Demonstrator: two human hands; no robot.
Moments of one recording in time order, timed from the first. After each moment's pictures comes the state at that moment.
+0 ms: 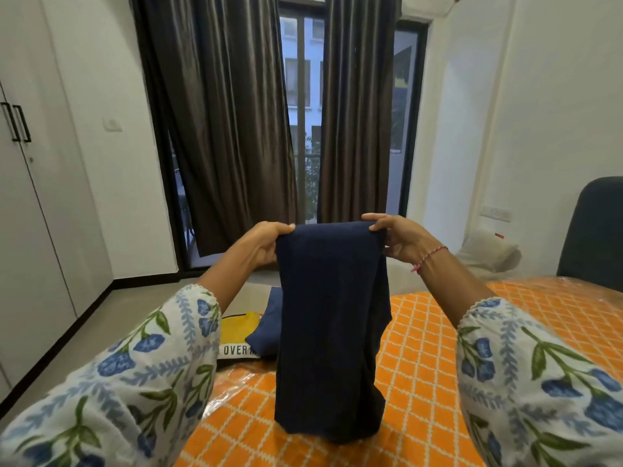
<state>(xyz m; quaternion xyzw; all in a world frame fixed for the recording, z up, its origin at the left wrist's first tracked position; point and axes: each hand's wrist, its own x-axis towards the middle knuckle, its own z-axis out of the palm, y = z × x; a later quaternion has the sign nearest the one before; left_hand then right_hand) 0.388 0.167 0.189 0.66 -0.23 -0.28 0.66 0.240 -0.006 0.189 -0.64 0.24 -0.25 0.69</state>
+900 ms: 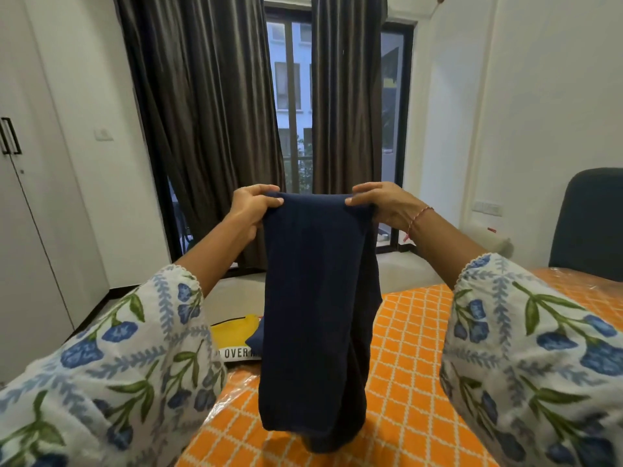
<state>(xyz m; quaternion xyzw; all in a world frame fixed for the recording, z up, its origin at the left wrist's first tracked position) 0.395 0.176 0.226 0.67 -0.31 -0.06 0.67 0.241 0.012 0.236 -0.76 0.23 -0.30 0.53</state>
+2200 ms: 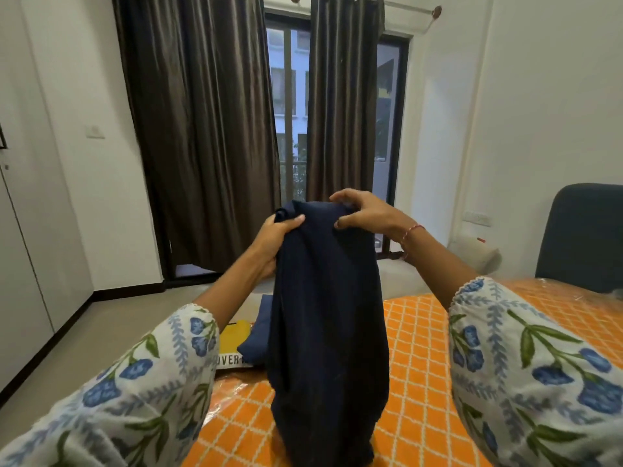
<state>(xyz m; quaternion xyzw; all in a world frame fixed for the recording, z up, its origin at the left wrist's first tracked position) 0.376 0.158 0.183 0.51 -0.35 -0.23 0.75 0.252 0.017 0.231 -0.92 0.13 -0.24 0.29</state>
